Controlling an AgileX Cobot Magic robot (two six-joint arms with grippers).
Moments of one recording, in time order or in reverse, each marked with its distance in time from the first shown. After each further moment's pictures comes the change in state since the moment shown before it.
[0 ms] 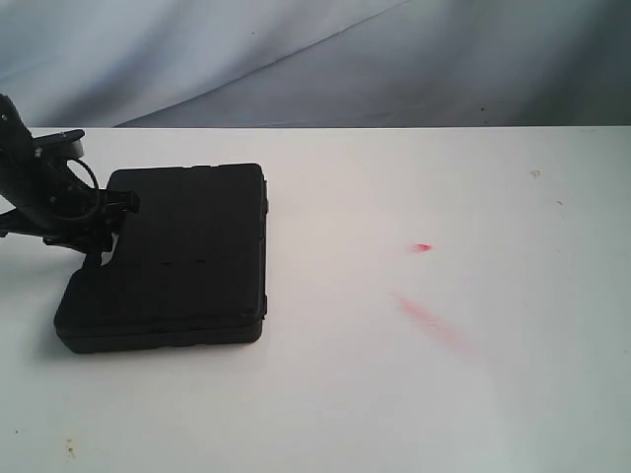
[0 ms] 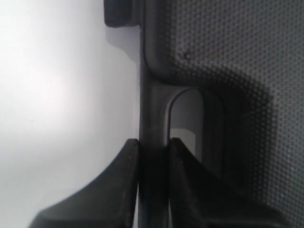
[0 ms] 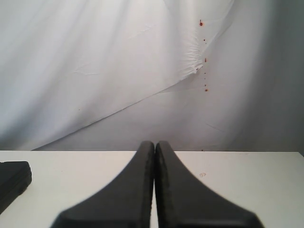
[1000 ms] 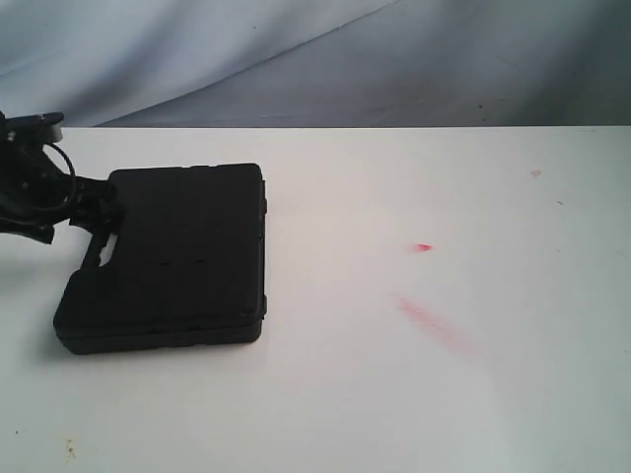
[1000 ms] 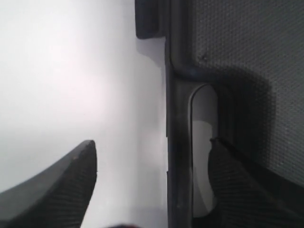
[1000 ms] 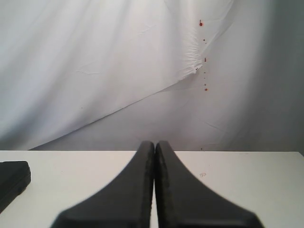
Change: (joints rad) left arm 0.015 -0.093 0.004 0.065 0.032 0.013; right arm 0.000 0.000 0.000 0.000 0.000 0.000
